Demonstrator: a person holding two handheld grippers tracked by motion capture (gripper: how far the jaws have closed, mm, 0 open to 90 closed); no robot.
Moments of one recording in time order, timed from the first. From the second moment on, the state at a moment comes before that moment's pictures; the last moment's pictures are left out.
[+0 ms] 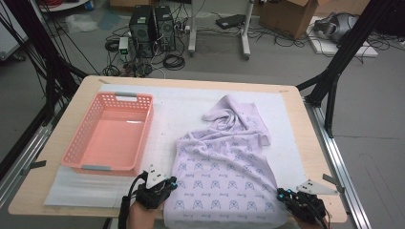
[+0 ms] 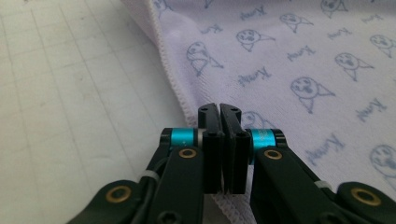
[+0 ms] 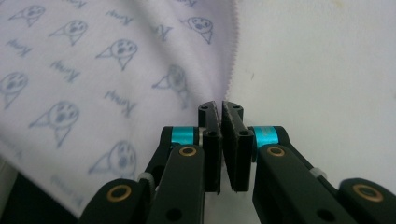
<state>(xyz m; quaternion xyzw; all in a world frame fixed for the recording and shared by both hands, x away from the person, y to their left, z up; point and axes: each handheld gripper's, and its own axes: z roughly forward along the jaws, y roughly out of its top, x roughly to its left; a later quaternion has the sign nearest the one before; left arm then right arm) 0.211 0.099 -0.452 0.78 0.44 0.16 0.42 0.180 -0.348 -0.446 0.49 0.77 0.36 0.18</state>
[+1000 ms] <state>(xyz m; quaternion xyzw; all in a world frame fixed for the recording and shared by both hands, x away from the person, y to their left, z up) 0.219 0.100 -0.451 0.78 0.44 0.13 0.42 0.184 -0.346 -0.445 0.49 0.78 0.36 0.17</state>
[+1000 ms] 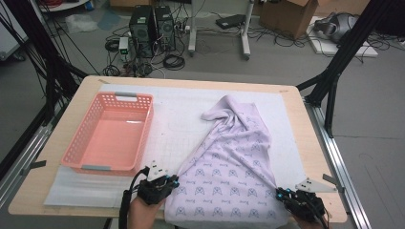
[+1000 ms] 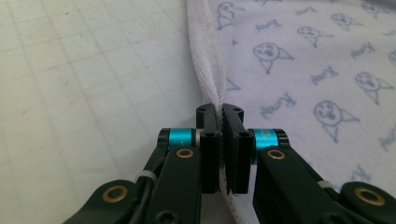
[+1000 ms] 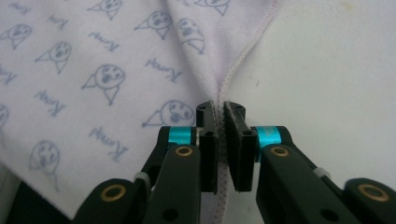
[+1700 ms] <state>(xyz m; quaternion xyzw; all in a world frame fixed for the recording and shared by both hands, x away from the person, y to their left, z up) 0.228 0.104 -0.443 0.74 0.46 0.09 0.49 0.170 -0.358 -0.436 0.51 0.74 0.40 0.17</state>
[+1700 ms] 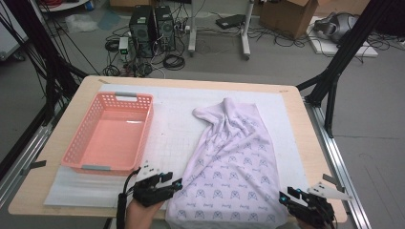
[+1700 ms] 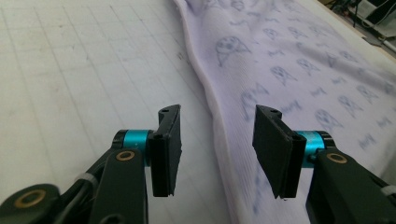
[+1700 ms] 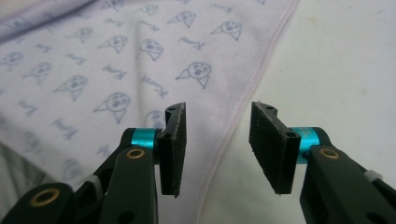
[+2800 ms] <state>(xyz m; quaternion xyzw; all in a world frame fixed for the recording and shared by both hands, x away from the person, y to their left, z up) 0.233 0.096 -0.450 0.77 0.46 0.16 0.41 0.153 -0.377 -0.435 0.49 0.76 0.39 0.18</state>
